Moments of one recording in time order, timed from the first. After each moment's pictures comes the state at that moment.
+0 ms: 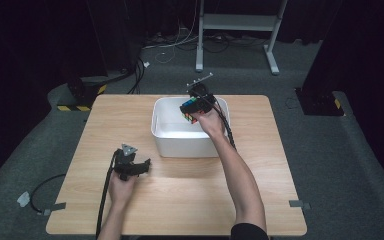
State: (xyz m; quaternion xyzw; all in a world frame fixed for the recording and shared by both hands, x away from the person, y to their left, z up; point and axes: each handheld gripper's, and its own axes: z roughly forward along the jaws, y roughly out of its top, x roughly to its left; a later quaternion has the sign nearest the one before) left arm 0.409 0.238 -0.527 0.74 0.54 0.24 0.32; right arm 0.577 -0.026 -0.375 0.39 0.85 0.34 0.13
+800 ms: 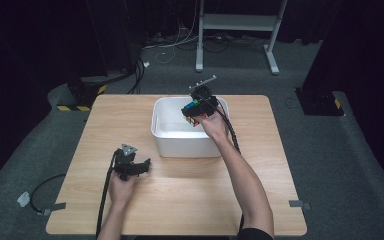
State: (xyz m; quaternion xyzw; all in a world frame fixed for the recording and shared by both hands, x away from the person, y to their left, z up) left arm 0.410 0.238 -0.527 0.74 0.54 0.24 0.32; right arm 0.560 -0.035 -0.370 0.38 0.85 0.35 0.13
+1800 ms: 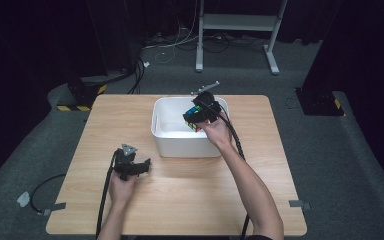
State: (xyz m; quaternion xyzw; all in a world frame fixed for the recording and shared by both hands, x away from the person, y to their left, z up) left arm 0.410 0.238 -0.527 0.74 0.54 0.24 0.32; right arm 0.535 -0.043 -0.369 0.37 0.85 0.35 0.13
